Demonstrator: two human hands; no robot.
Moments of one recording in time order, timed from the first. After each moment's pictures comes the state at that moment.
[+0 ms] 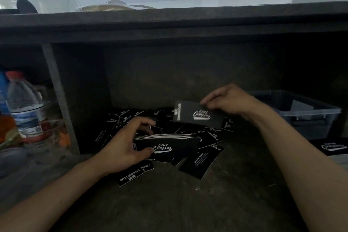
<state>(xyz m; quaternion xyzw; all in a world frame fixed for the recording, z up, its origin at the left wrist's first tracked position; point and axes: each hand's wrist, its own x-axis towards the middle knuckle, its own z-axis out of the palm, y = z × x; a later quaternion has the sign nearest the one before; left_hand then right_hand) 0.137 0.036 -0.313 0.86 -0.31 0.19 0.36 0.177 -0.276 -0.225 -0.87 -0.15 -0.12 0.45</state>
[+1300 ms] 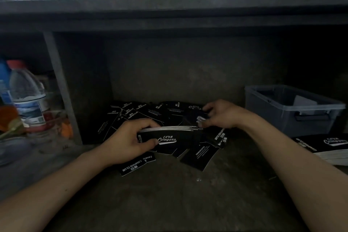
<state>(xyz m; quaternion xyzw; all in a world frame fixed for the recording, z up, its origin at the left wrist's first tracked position) 0.137 0.033 -0.315 0.85 -0.34 0.15 0.37 0.185 -0.261 -0.266 -0.96 -0.07 -0.01 0.26</state>
